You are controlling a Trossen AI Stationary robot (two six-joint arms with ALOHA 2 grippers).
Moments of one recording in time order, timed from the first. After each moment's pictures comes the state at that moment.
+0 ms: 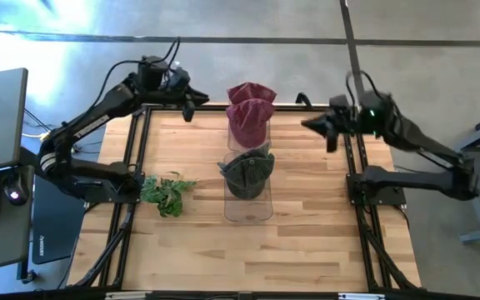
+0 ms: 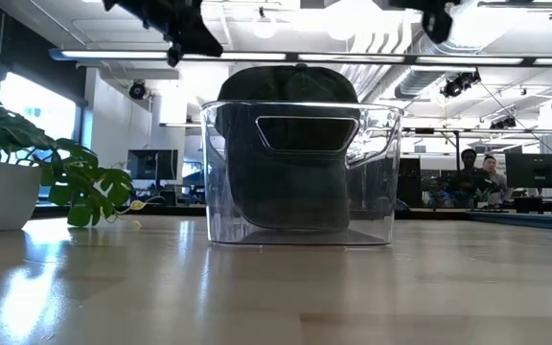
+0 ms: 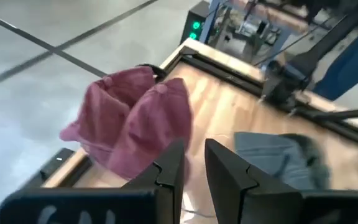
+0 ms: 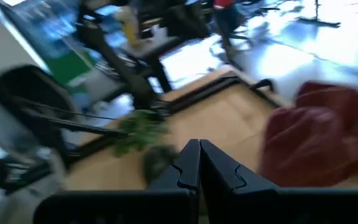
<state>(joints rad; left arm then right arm) 0.73 1.20 1.25 -0.48 0.40 -0.05 -0.51 0.84 1.00 -0.39 -0.33 0.30</state>
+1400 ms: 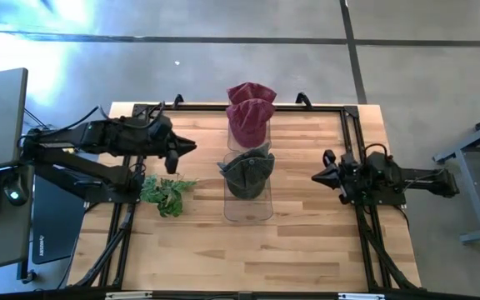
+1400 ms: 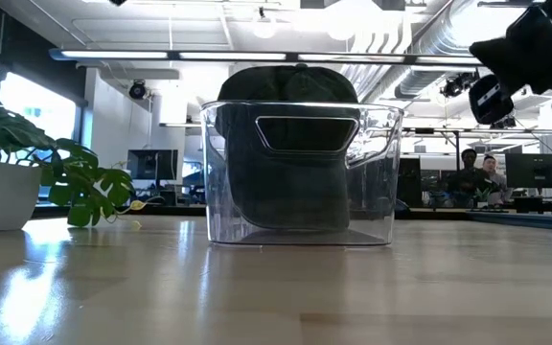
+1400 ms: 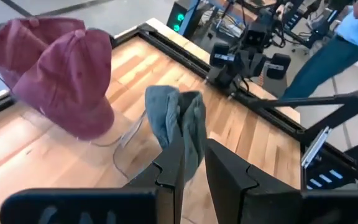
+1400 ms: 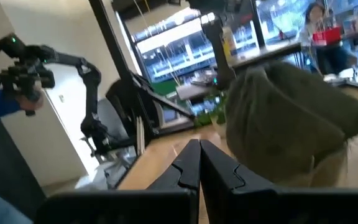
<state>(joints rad) -0.07 0.93 1.22 -0.70 -0.29 -0.58 -0.07 0.01 0.01 0.14 -0.22 0.38</state>
